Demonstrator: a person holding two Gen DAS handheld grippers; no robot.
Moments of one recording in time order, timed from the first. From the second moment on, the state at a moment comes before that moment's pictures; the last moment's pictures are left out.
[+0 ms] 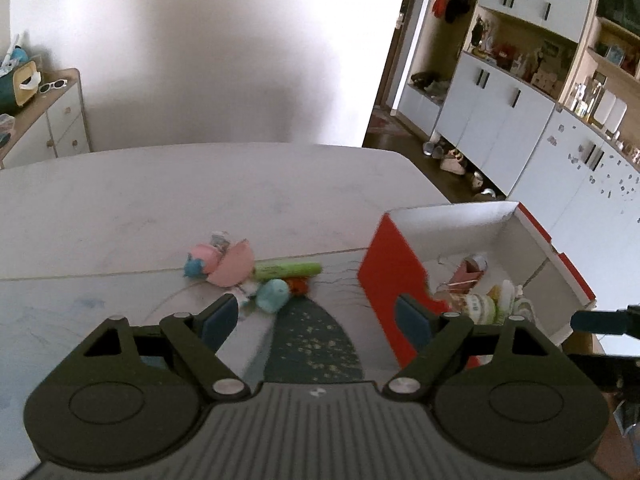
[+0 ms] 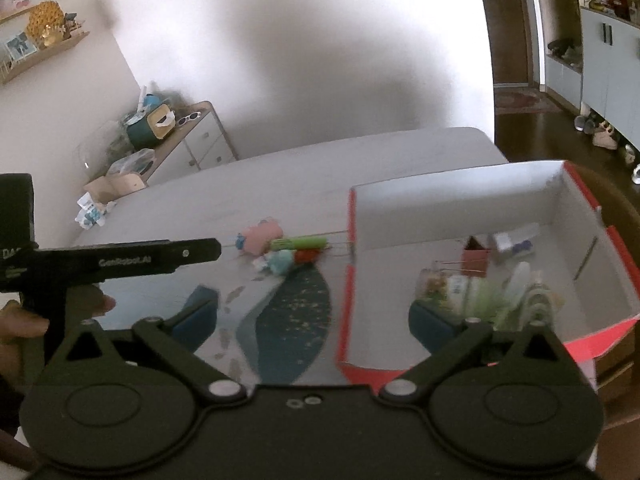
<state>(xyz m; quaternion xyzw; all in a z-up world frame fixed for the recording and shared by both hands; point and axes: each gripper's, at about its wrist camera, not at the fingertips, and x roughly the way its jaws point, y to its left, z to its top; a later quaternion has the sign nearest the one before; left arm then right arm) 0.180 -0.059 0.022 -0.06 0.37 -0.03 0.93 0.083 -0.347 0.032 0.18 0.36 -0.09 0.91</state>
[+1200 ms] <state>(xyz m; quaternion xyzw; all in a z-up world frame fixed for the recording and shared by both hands) 0.294 0.071 -0.068 -0.05 0.42 0.00 0.91 0.243 -0.286 -0.046 0.10 0.42 -0.11 0.89</state>
